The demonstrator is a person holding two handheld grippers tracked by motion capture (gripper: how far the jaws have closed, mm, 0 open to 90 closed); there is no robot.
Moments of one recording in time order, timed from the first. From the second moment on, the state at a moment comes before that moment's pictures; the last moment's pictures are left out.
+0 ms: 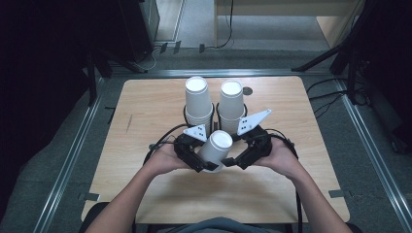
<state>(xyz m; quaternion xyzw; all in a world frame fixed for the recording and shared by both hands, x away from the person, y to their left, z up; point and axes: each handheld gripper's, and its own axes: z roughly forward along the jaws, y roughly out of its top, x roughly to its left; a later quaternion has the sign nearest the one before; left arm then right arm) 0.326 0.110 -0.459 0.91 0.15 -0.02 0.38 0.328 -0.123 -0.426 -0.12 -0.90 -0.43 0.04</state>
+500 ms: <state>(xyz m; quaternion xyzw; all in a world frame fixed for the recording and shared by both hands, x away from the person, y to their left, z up) 0.331 0.104 -0.457 0.95 0.11 0.00 0.29 0.330 -0.128 -0.448 -0.11 -0.91 -0.41 0.03</state>
